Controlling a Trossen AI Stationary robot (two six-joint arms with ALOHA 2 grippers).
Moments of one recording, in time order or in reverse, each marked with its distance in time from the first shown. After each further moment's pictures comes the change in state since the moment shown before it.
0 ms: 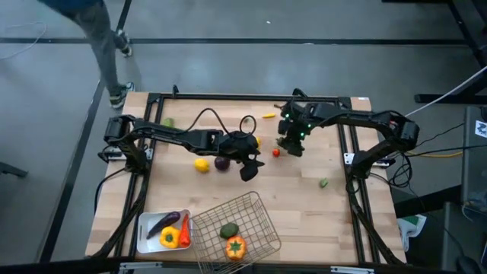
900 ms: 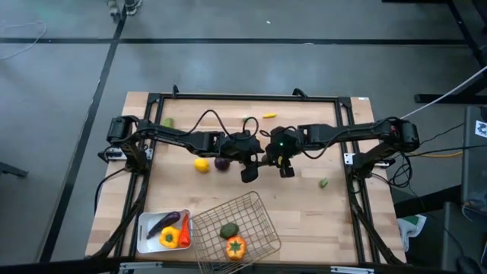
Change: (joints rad) left arm -0.009 0.022 0.000 0.074 -0.043 0.208; right arm 0.339 0.000 0.045 0.198 0.146 -0.001
